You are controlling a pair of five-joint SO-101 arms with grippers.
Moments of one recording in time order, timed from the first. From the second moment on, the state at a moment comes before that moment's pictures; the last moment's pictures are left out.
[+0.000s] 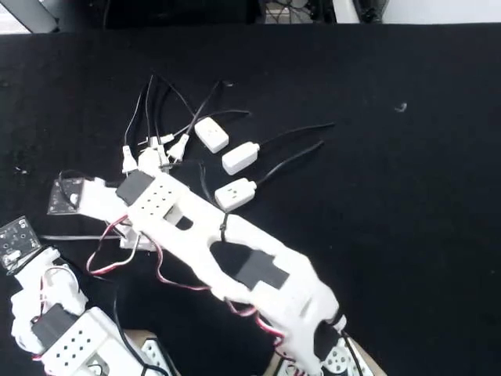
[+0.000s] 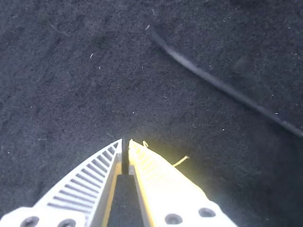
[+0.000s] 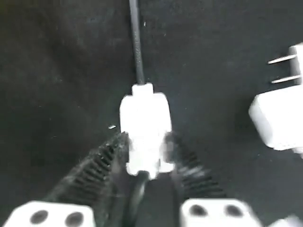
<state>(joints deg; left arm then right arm) -53.5 -101.1 96.4 65.0 -16.6 -54.2 32.4 -14.0 74.9 30.5</state>
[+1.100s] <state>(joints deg) -44.2 -101.1 96.4 65.0 -16.6 -47.1 20.2 -24.1 98.8 28.3</state>
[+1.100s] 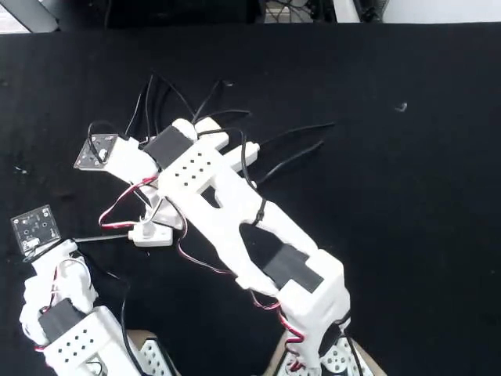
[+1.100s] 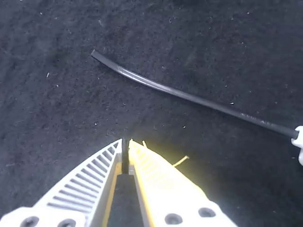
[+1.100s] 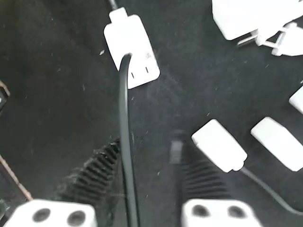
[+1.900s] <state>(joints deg) -45.1 -101.1 96.4 65.0 -16.9 -34.7 -5.1 -32.6 99.3 30.5</state>
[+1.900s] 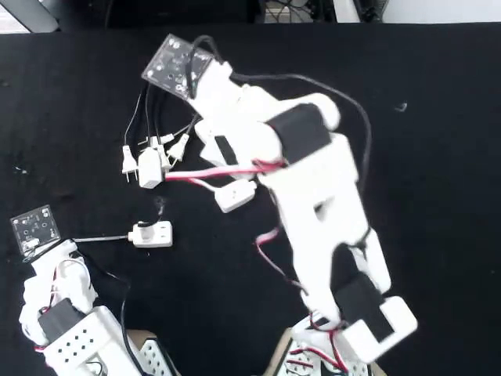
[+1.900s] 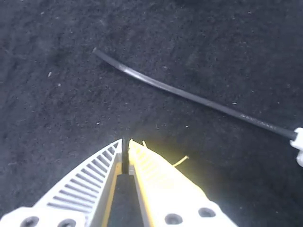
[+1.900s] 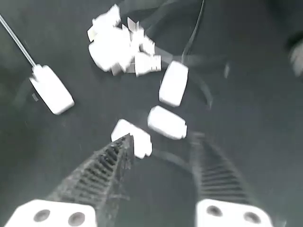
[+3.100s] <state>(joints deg) -46.9 -101.1 96.4 65.0 -16.9 -50.3 -4.3 -8.7 90.2 44.0</state>
